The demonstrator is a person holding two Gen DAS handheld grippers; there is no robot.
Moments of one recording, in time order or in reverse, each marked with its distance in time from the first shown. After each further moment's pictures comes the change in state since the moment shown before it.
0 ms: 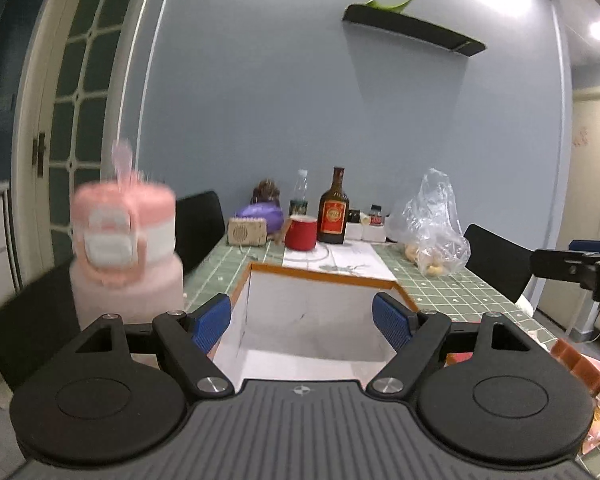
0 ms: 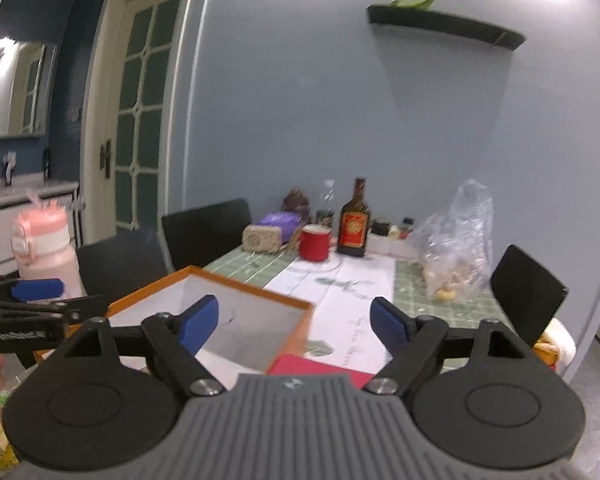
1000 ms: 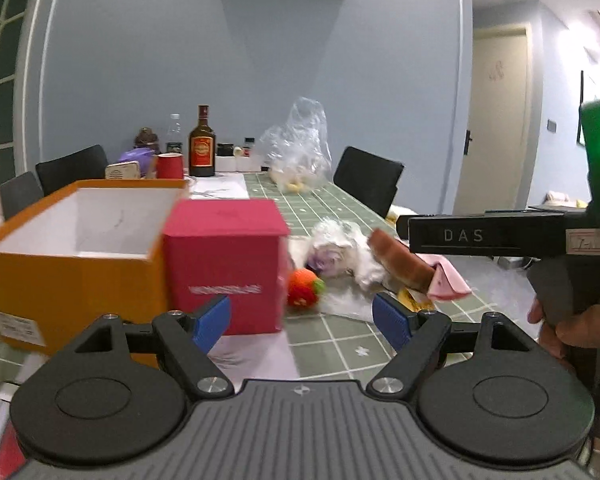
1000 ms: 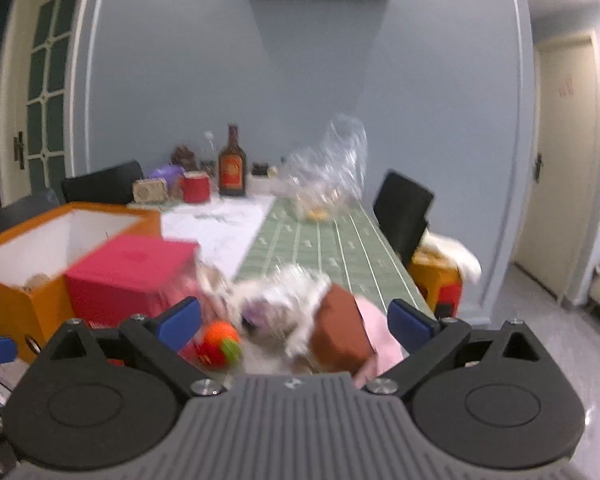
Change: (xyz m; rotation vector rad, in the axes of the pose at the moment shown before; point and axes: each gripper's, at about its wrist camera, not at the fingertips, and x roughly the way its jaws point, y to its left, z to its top) left arm -0.051 -0.205 -0.097 0.111 0.160 -0.205; right arm -0.084 -0.129 -0.112 0.130 0.164 -0.257
